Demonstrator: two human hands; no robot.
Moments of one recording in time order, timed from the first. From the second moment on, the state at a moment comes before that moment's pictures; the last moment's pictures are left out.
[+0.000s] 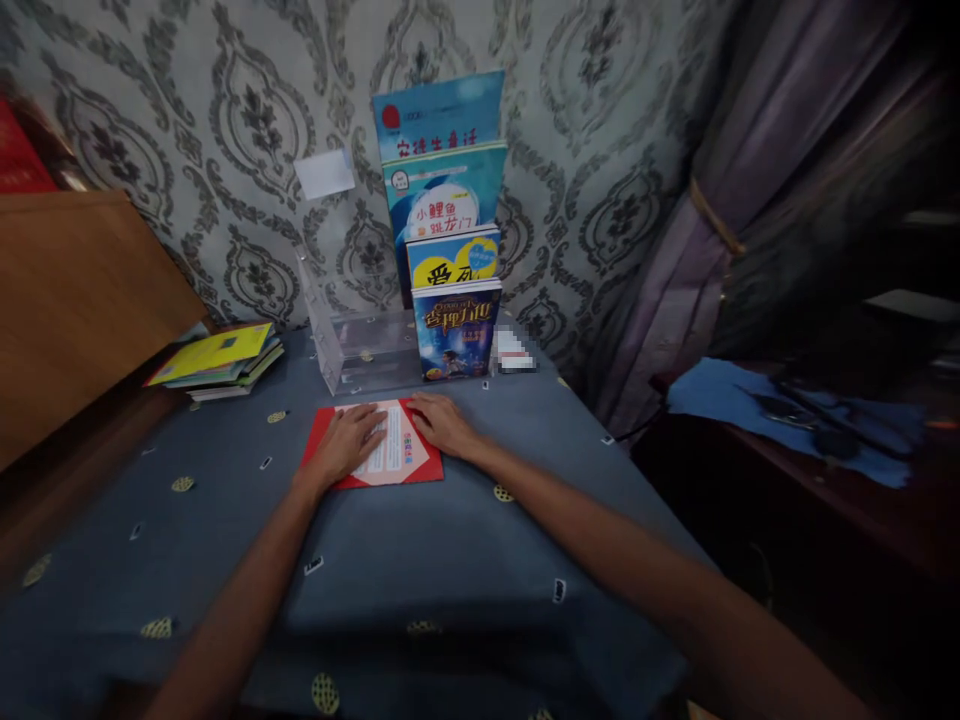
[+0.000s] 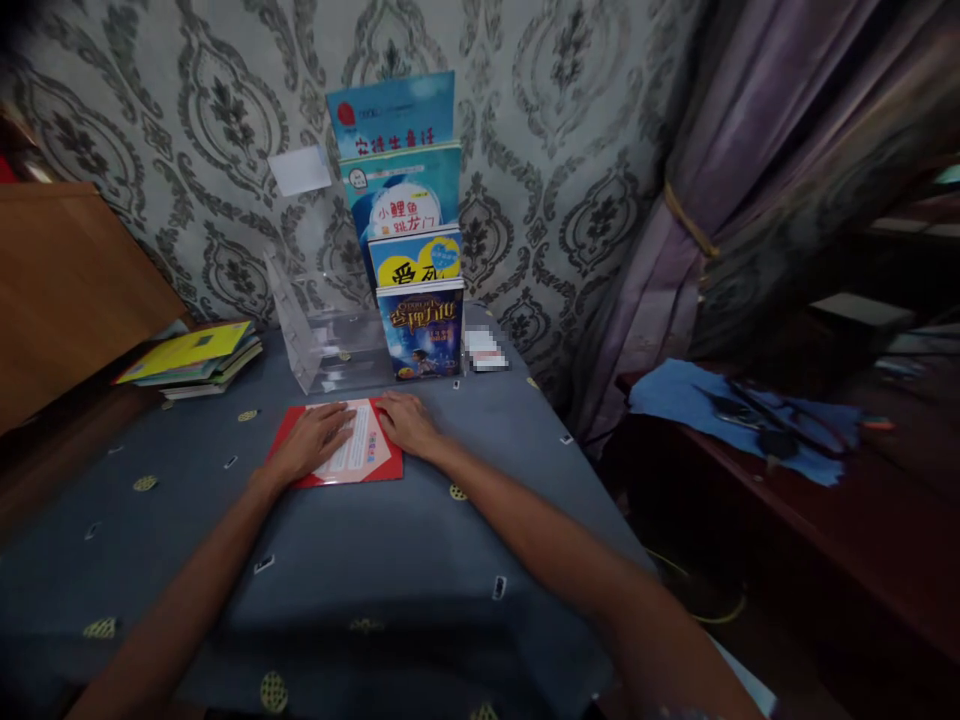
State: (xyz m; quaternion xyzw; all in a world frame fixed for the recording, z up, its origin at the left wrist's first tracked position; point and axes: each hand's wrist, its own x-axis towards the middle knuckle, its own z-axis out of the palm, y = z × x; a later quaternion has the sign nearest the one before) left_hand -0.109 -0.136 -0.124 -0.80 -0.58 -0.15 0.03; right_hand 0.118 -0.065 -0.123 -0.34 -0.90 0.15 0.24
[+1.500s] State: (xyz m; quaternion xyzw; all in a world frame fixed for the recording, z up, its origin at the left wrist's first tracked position) left_hand -0.095 -0.146 -0.116 -0.81 -0.53 -0.24 0.00; right_hand 0.124 -0.066 -0.126 -0.34 -0.89 0.16 0.26
